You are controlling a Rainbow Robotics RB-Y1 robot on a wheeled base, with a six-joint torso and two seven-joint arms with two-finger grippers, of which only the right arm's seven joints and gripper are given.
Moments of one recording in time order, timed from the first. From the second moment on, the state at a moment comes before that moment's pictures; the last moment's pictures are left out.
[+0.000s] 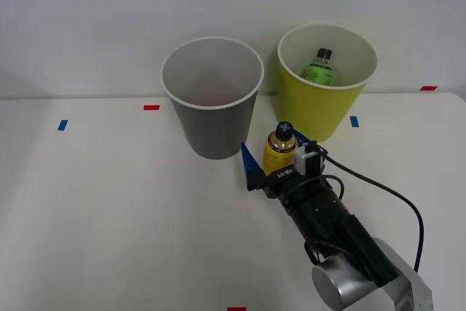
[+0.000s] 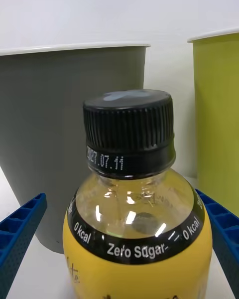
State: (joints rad) arm 0.00 -0.27 0.46 -1.62 -0.32 -0.21 1.65
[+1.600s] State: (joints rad) arm 0.03 -0.29 0.47 -1.62 -0.33 -0.35 1.65
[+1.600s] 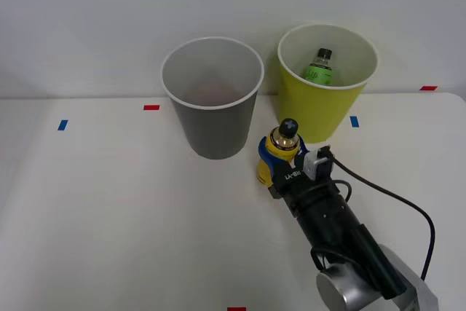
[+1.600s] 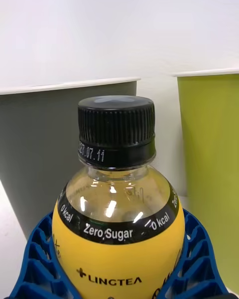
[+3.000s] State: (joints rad) arm 0.29 -0.34 0.34 -2.34 -0.34 -0.17 1.32
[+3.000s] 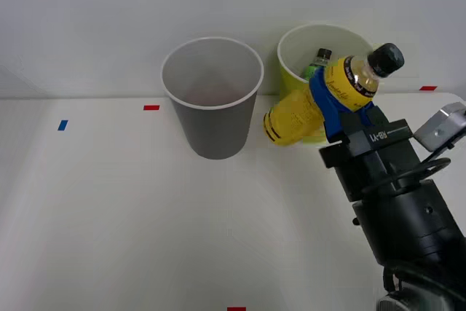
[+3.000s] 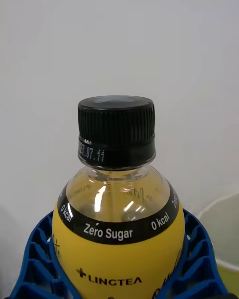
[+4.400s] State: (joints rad) arm -0.33 -0.22 -0.03 -1.98 -0.39 0.22 1.23
